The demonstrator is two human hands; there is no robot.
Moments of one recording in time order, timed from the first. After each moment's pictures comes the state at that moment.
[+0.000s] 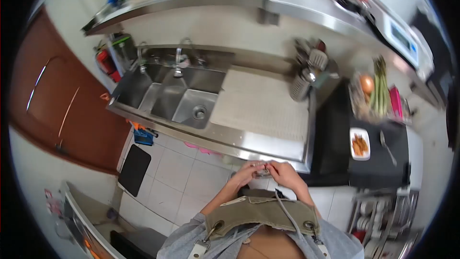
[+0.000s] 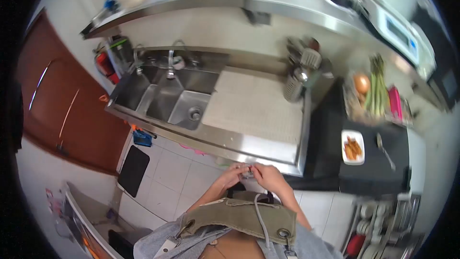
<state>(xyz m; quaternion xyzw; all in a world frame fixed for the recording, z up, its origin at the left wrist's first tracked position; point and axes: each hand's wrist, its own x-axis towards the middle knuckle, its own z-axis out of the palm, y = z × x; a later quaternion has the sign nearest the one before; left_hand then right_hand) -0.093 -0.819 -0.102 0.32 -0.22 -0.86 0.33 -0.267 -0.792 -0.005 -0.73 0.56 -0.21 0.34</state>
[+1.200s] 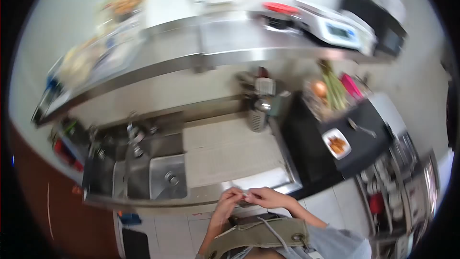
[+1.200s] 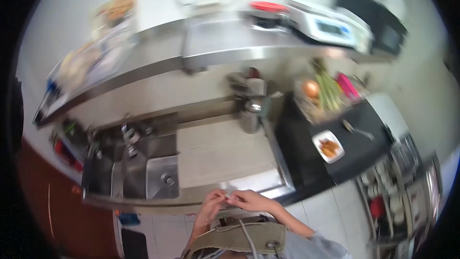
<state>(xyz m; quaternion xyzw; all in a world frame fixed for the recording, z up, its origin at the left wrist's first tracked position) -0.053 -0.916 -0.054 0.18 -0.38 -0.85 0.33 -0.232 -0.844 0.025 -0.64 0.55 -0.25 0.47</state>
